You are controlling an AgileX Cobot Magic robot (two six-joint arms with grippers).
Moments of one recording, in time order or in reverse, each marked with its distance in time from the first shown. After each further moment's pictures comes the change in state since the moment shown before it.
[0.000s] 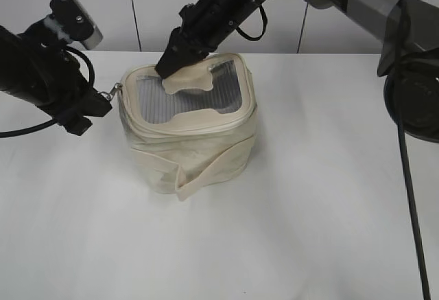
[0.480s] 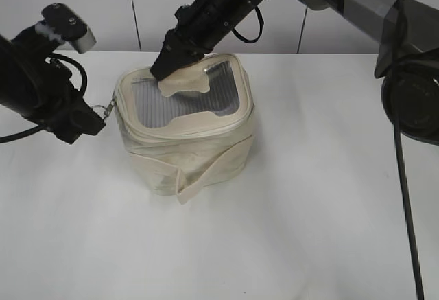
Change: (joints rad) left arm 0.000 -0.045 -0.002 0.139 0.164 -0.278; right arm 0.004 0.000 0.000 0.011 0.001 0.048
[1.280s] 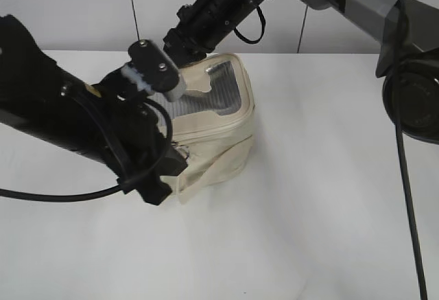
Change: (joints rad) left arm -0.359 -0.020 0.090 -0.046 -0.122 -0.128; right arm -0.001 0.000 0.000 -0.001 0.000 0.057
